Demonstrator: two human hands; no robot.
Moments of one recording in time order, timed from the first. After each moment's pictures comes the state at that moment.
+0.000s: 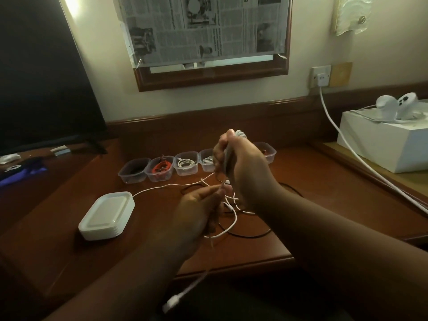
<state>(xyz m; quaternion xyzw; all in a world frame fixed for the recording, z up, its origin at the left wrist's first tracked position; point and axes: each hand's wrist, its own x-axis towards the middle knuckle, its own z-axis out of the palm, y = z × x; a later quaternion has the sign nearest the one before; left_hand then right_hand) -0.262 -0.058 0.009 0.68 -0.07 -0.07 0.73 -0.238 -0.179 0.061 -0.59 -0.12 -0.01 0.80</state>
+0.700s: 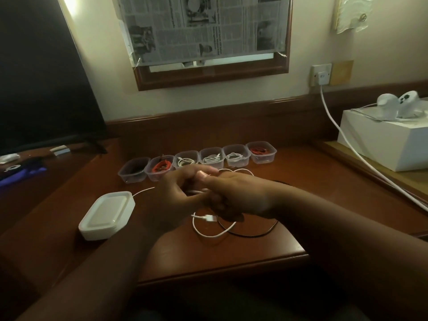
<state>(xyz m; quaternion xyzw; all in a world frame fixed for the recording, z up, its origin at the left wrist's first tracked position) -0.233 -0.013 0.023 0.77 -0.35 0.13 0.51 -0.249 -0.192 0.053 -0.77 -0.27 0.20 0.53</state>
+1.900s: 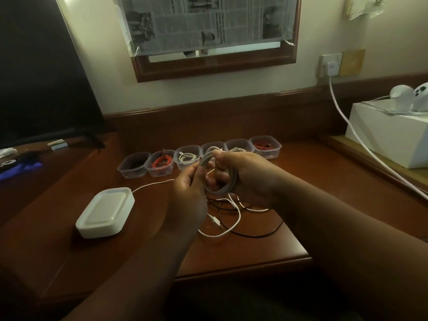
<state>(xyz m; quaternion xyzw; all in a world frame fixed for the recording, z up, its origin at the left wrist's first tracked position) -0.227 -0.058 -0.002 0.70 -0.12 0.17 0.68 -0.212 -0.198 0.042 -0.61 -0.15 0.18 0.76</state>
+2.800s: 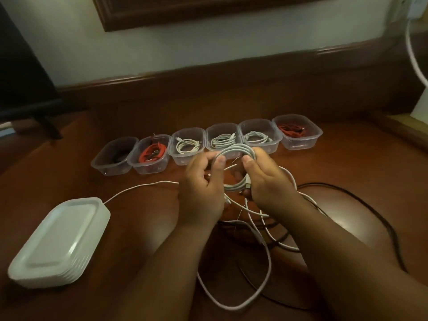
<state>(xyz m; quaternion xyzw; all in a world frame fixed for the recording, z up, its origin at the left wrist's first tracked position) -0.050 -0.062 -0.072 0.80 -0.11 0.30 0.51 -0.060 -0.193 -0.050 -0.75 -0.10 -0.07 0.65</state>
